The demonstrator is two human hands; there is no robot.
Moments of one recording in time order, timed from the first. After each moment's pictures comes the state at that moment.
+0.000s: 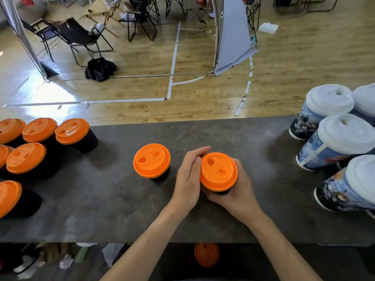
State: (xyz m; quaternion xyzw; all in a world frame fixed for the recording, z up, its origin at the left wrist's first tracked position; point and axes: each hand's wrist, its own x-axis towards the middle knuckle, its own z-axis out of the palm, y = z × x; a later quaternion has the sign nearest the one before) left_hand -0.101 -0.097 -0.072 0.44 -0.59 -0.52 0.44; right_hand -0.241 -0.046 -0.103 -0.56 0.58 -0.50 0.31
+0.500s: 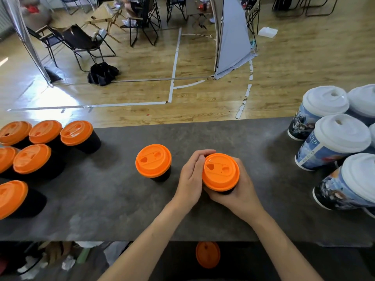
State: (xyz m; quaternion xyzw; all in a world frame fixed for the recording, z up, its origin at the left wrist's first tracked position) left_hand -0.106 -0.097 -0.066 0.43 -0.58 -0.55 0.42; right_hand -0.246 -0.042 -0.100 -0.56 0.57 -0.50 0.32
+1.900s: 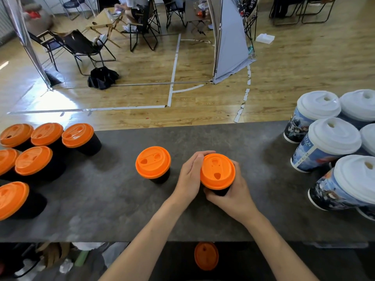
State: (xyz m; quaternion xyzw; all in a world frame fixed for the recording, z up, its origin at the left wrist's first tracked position) left_hand -0.108 -0.107 -0.069 0.43 -0.58 -0.57 0.41; right_hand -0.239 -0.041 -0.105 -0.55 0.60 -0.49 0.32
